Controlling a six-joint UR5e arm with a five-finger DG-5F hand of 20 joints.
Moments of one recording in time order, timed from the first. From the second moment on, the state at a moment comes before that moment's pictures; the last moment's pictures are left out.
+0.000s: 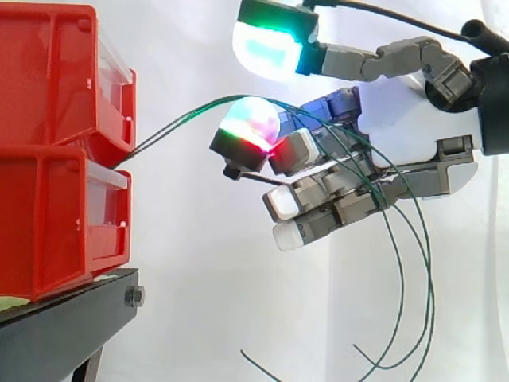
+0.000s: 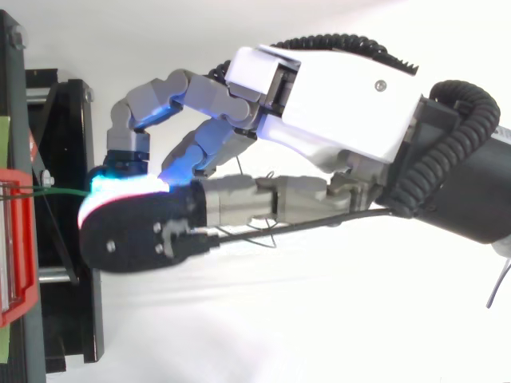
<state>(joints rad) 0.22 -2.29 -0.97 -3.12 -1.01 -0.11</state>
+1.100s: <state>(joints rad) 0.22 -2.29 -0.97 -3.12 -1.01 -0.11</state>
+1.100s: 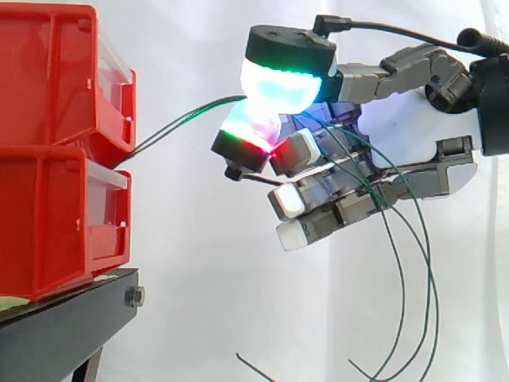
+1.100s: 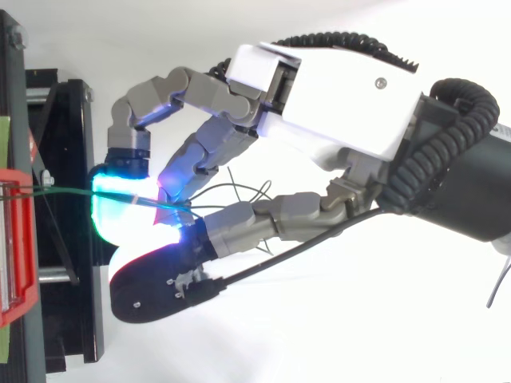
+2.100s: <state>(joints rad) 0.22 -2.29 -0.97 -3.12 -1.01 -0.11</state>
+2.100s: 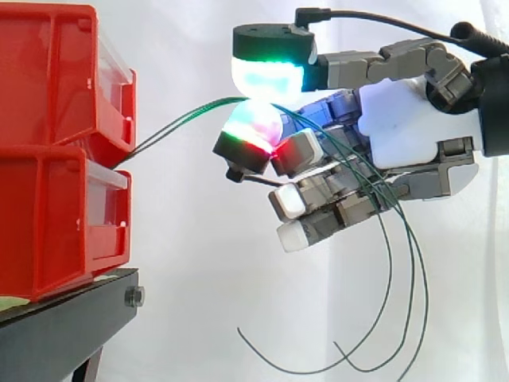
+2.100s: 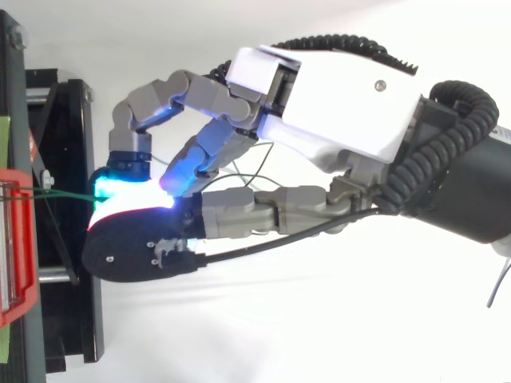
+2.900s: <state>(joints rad) 0.23 -2.29 -0.97 -3.12 -1.00 -0.12</state>
